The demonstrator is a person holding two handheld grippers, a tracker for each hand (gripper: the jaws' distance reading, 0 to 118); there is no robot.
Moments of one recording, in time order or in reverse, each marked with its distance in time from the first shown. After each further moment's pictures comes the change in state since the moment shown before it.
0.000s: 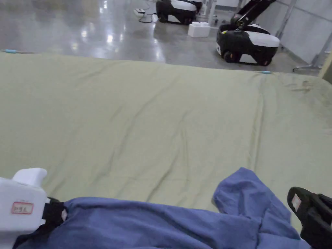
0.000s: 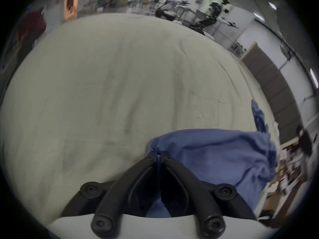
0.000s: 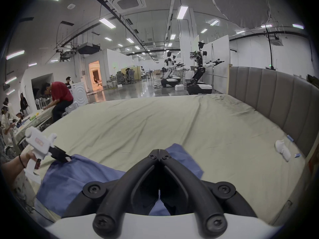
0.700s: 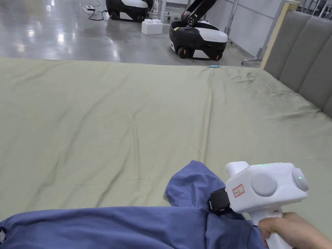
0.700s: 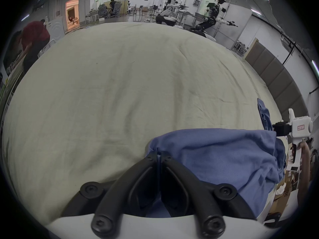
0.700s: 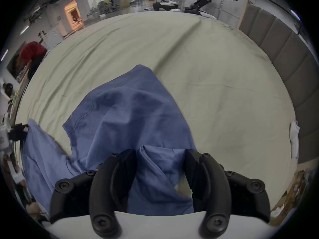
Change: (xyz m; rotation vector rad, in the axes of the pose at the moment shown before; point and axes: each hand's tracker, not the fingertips) left arm 0.017 -0.009 0.004 0.040 0.050 0.016; right arm 0.057 -0.020 -0.173 -0.756 -0.087 0.023
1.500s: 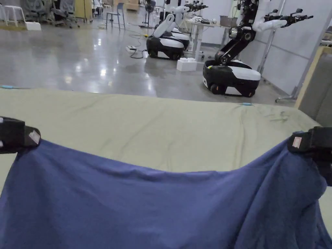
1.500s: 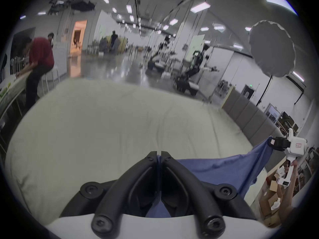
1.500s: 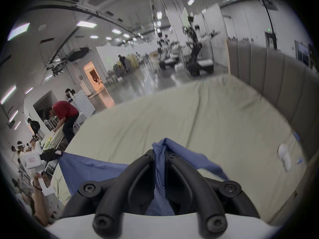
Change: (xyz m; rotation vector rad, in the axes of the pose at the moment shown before) left arm 0.003 0.107 0.181 0.460 -0.128 0.026; right arm 0.034 0.037 0.251 0.586 0.257 -0.172
